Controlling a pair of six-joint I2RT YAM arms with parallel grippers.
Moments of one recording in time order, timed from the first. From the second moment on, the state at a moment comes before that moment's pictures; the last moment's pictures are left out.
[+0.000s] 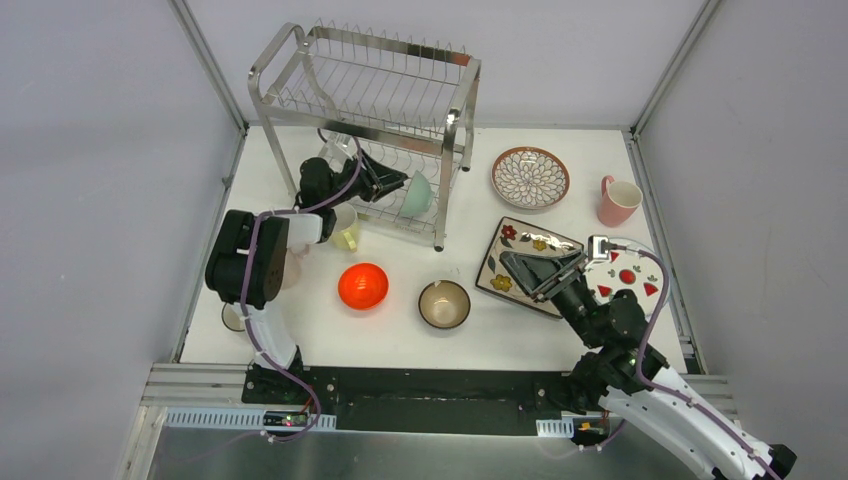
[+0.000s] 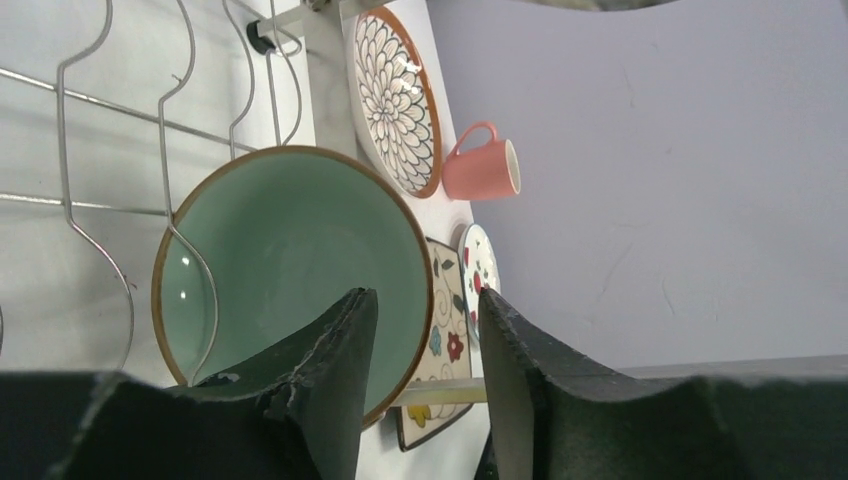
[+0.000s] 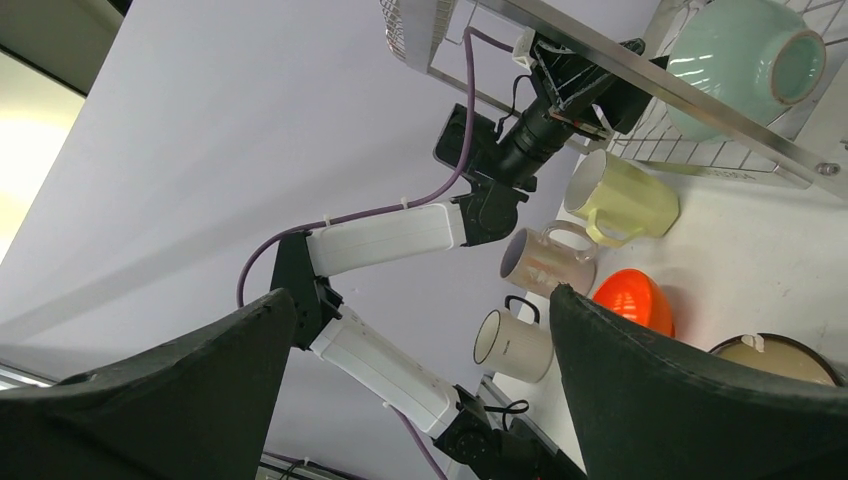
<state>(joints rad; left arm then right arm) -0.18 1.84 0.91 0.95 0.71 -1.19 0.84 0.26 0.33 0.17 0.13 1.18</state>
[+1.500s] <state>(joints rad) -0.24 1.73 1.01 0.49 0.65 -0.80 0.84 0.22 0.33 0.13 0.16 1.15</state>
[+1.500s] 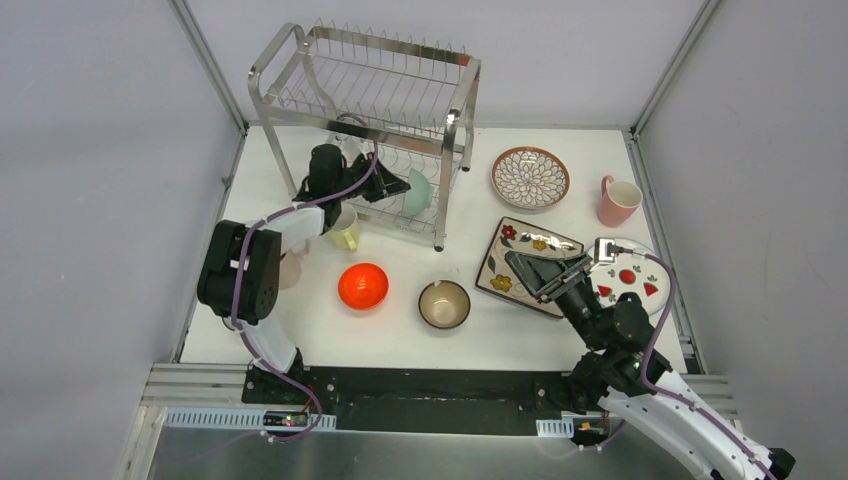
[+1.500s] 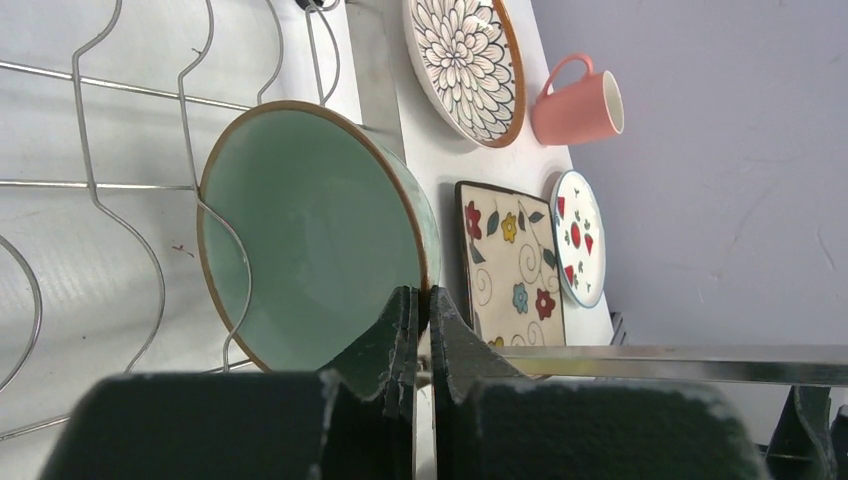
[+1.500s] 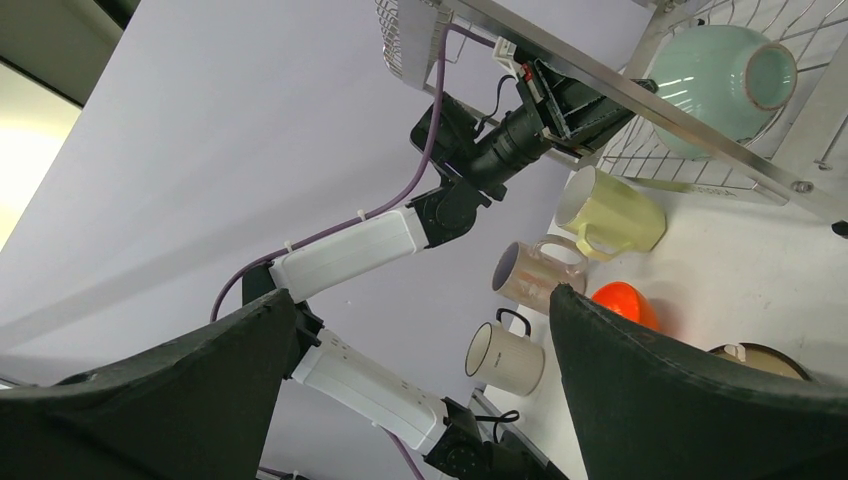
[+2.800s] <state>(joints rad) -0.17 1.58 1.01 0.00 0.25 -0.74 0.84 0.15 0.33 0.06 0.17 1.15</state>
